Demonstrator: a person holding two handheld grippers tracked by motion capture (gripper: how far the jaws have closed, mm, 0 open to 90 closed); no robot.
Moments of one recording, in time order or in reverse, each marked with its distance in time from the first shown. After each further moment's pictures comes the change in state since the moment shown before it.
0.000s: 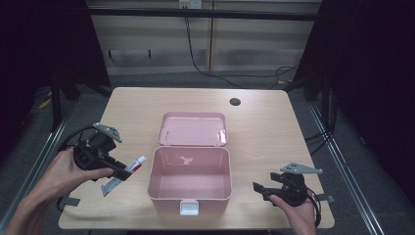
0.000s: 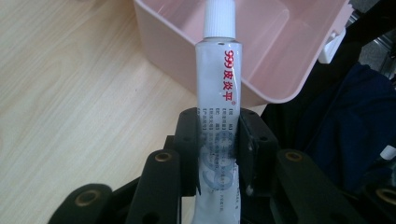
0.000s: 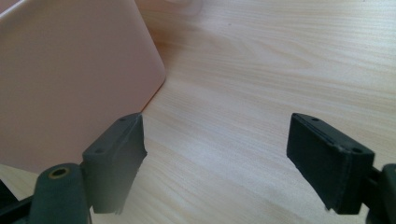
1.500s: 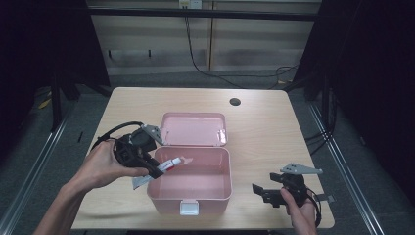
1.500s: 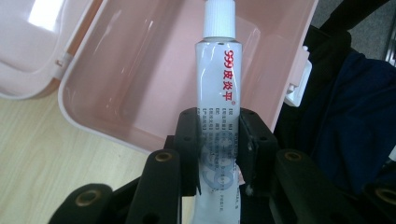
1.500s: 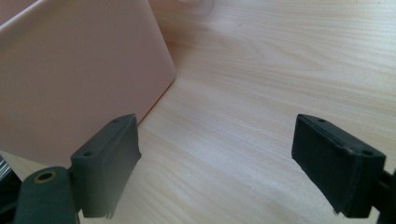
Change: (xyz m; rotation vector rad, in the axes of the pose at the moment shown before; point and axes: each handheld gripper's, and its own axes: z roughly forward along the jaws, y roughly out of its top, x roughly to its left) left arm -0.045 0.070 0.028 0.059 0.008 0.225; right arm 0.000 0.000 -0.001 0.000 0.035 -0.021
